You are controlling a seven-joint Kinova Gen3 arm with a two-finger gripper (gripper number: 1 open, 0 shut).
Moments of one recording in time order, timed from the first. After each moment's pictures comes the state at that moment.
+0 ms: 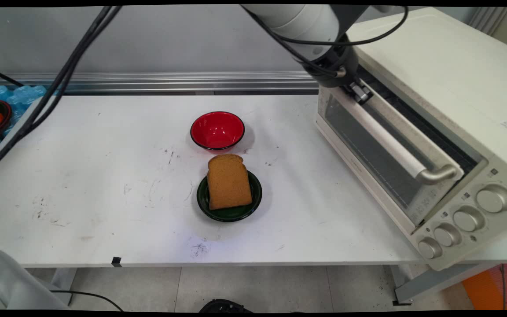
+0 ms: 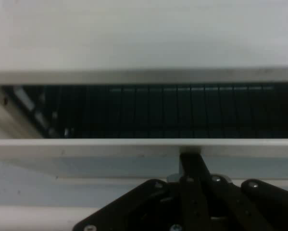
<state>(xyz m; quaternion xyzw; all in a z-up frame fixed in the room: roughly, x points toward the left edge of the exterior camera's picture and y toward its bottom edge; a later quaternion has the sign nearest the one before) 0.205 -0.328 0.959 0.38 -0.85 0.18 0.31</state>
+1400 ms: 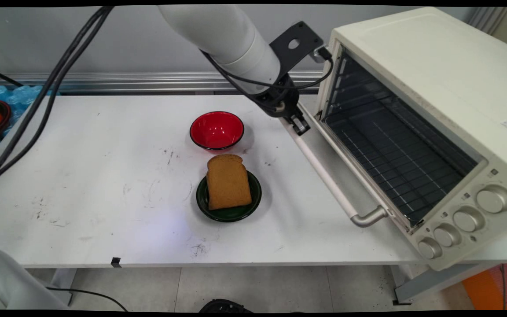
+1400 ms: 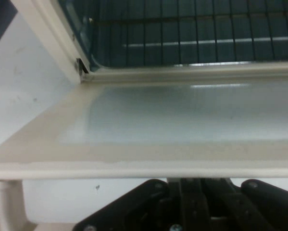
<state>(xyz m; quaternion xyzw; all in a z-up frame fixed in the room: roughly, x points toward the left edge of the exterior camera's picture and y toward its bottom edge) 0.267 -0.311 0.908 0.37 -0.88 0.16 0.25</state>
